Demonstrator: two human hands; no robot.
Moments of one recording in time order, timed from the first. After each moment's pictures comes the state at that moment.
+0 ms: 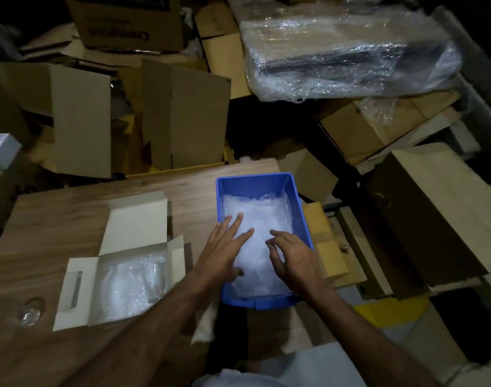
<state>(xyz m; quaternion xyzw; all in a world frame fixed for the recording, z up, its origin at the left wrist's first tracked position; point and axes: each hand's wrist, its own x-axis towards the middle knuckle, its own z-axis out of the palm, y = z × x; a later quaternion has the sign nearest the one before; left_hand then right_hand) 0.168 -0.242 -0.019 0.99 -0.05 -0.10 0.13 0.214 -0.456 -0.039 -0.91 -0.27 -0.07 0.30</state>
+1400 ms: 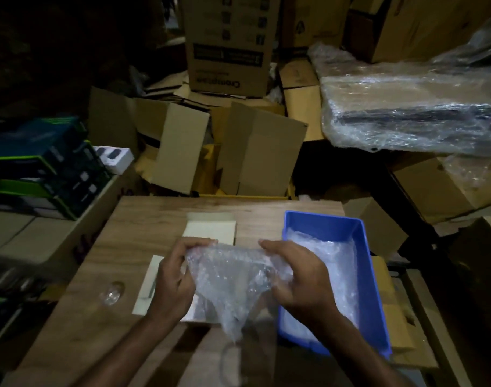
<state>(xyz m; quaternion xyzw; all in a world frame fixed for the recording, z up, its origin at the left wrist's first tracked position) 0.035 -0.134 0.097 0.78 0.11 0.31 0.53 0.167 -0.343 0.096 -0.76 -0.44 -0.08 0.47</state>
